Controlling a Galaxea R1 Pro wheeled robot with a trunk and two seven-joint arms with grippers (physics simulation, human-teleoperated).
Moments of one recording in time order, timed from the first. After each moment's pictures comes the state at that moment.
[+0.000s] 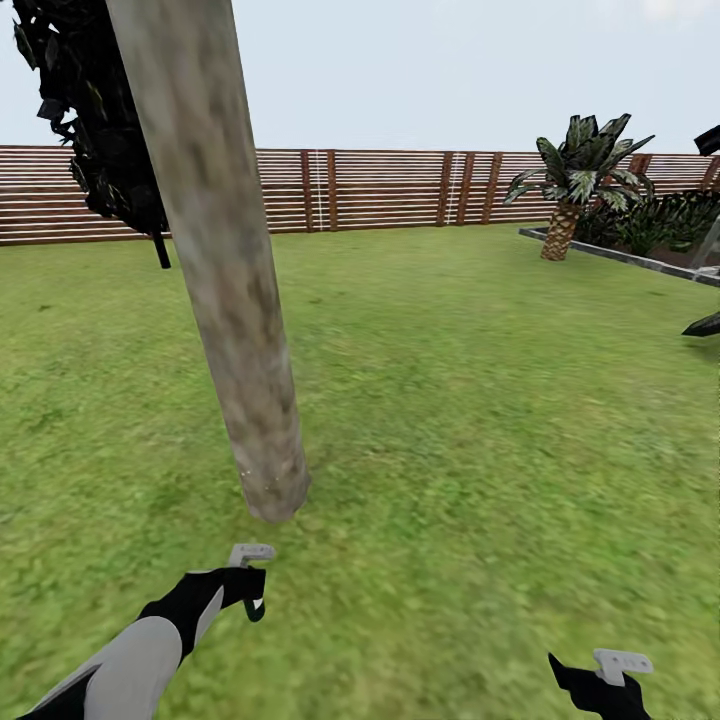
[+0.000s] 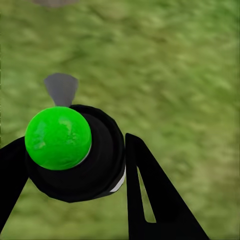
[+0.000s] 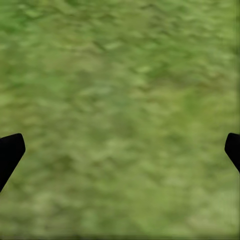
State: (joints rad) left arm -0.74 -0.02 0.60 -0.23 -0.62 0.19 -0.26; right arm -0.37 -0.26 -0.26 -0.27 0.00 -0.28 0.24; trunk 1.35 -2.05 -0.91
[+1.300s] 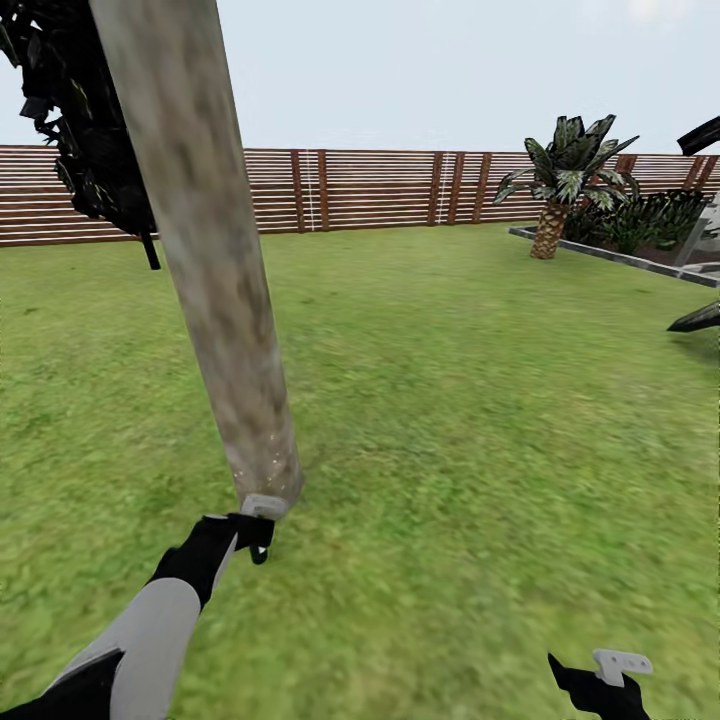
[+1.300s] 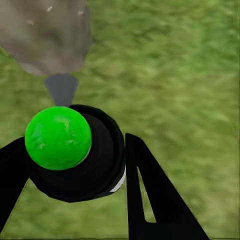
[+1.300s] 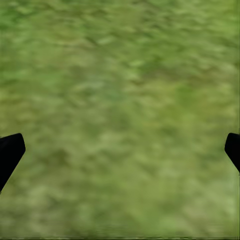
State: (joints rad) left arm -0.80 -0.07 0.42 -0.46 -0.62 0.34 -0.29; right arm -0.37 -0.26 -0.26 -0.27 0.00 -0.28 0.24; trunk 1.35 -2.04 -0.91
